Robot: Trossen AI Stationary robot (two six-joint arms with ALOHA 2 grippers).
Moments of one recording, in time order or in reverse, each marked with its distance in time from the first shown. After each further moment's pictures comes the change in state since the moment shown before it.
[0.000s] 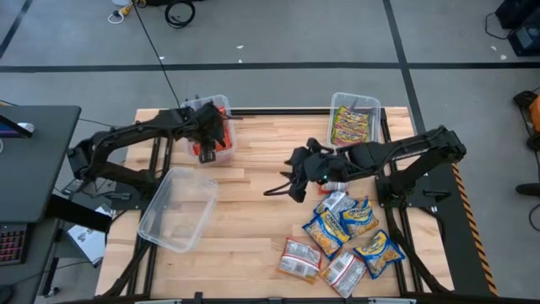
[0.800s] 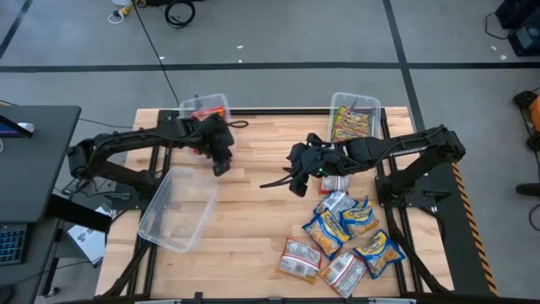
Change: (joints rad) left arm -0.135 -0.009 -0.051 0.157 0.239 -0.441; right arm -0.056 0.004 0.006 -0.067 -0.043 -0.067
